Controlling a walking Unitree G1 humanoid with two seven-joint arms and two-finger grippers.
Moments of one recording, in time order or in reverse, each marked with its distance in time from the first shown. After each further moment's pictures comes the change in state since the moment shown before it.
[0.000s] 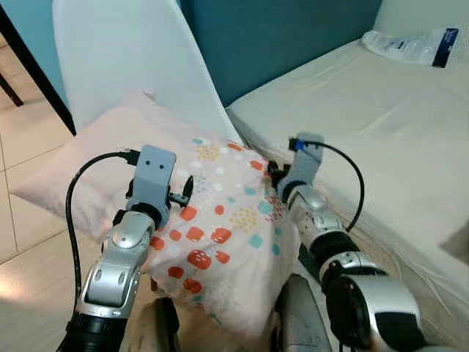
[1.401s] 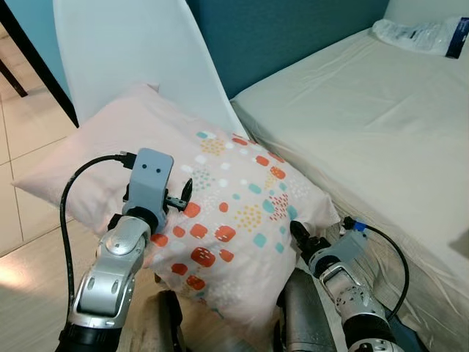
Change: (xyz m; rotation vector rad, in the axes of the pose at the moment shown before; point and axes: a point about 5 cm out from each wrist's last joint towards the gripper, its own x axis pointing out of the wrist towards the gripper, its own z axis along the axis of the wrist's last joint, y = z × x) left arm -0.015 0.004 0.003 0.015 -0.005 -0.020; right arm -0.058 -0.074 -0.087 0.563 0.108 0.002
